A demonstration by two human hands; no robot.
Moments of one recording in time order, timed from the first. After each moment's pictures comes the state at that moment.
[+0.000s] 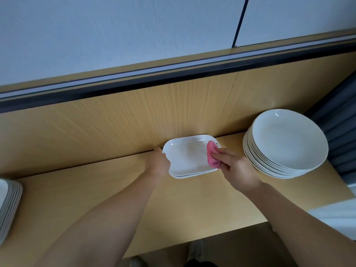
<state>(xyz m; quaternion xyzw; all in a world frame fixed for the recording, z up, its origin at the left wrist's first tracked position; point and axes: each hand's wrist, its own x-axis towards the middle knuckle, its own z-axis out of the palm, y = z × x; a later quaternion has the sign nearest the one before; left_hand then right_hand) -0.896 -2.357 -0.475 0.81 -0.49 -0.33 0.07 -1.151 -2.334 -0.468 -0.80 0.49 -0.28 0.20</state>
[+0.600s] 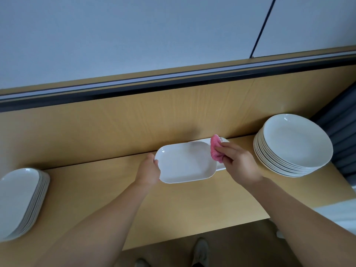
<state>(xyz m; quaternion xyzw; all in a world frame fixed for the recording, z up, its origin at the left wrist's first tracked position) -0.812 -2.290 -0.458 0.78 -0.46 -0.36 0.21 -1.098 -2.317 -0.430 -0.78 0.50 -0.32 0.20</state>
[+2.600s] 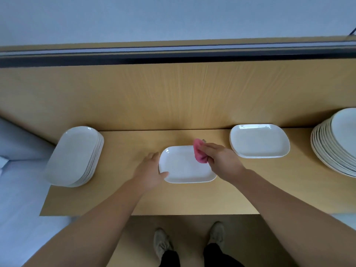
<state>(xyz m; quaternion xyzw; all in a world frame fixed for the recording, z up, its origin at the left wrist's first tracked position) -0.665 -2.183 -0.487 0.77 -0.57 -0.27 0.01 -0.913 -2.264 -0.450 -0.87 0.38 -0.17 0.26</state>
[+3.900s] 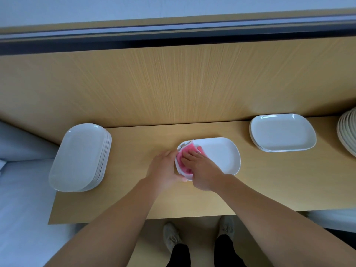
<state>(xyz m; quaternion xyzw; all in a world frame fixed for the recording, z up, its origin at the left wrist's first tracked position) -0.649 -2.190 -0.487 0.71 -0.64 -0.28 0.07 -0.807 -2.233 -0.509 -0.91 0.33 0.07 0.23</state>
